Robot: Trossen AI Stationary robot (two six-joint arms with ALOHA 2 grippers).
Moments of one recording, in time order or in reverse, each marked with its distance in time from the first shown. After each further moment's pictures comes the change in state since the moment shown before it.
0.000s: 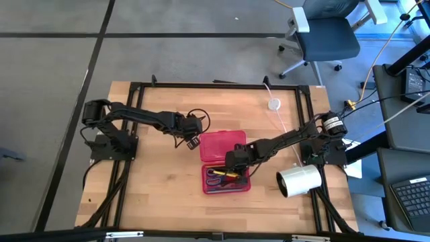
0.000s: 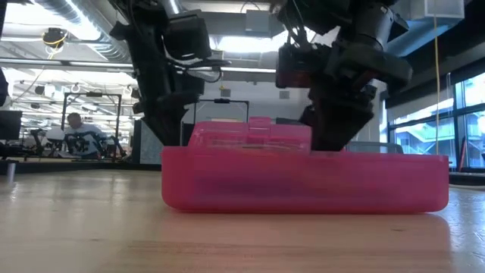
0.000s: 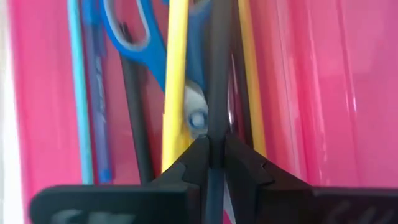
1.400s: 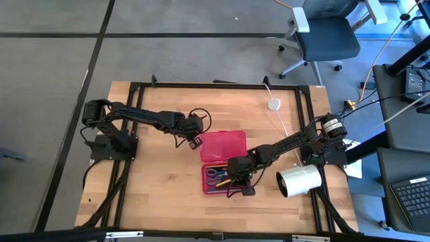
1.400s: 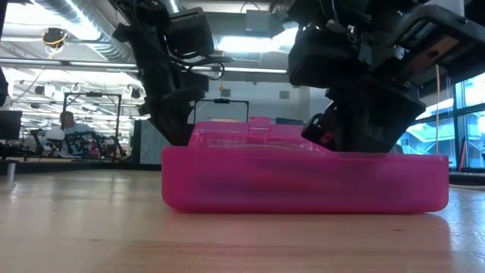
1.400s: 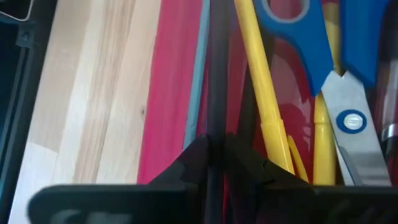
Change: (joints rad) left arm 0.005 0.001 0.000 0.063 0.025 0.019; right arm 0.059 0.016 -0.067 0.164 -0.263 -0.074
